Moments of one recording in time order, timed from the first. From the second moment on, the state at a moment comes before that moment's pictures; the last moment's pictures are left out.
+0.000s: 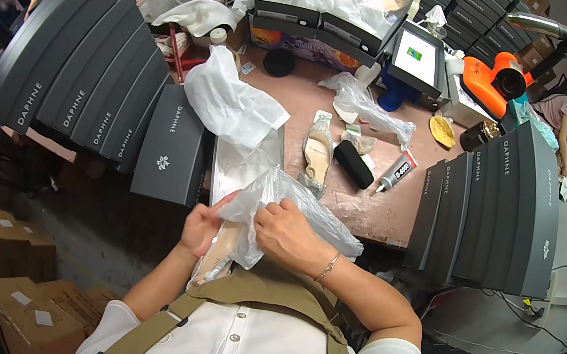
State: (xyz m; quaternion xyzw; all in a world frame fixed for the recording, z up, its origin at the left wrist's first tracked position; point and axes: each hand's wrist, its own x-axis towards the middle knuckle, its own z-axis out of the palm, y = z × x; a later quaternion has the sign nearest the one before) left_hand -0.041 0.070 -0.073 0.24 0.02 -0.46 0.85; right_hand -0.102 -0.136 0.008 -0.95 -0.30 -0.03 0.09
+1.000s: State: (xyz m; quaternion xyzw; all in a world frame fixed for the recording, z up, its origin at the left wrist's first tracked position) left_hand -0.048 0.067 -0.056 0.43 -0.04 -0.49 0.76; right_hand -0.119 -0.188 0.017 -0.85 0.07 -0.02 0.52
